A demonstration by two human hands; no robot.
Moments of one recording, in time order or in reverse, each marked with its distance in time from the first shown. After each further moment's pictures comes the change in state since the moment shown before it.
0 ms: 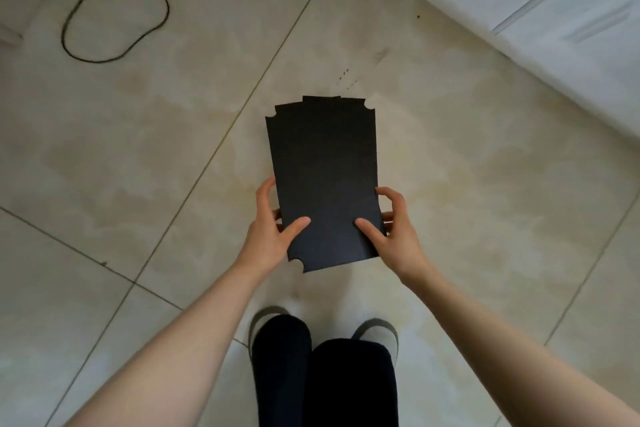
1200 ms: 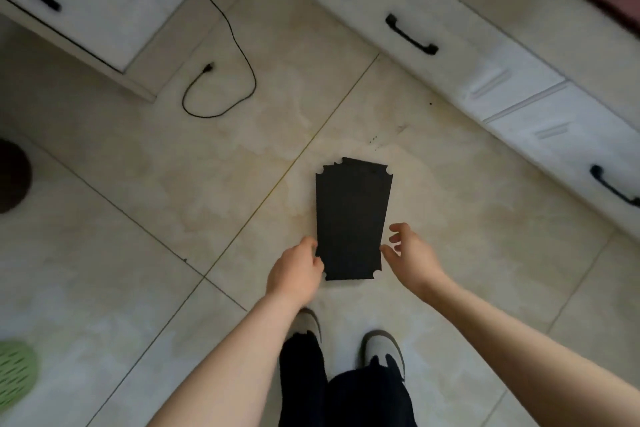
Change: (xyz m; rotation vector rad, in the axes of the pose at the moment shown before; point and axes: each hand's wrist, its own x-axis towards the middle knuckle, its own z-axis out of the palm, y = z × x) left_hand -0.117 0.110 -0.052 0.613 0.000 -0.104; right_hand -0.073 -0.135 -0.031 -0.518 -0.055 0.031
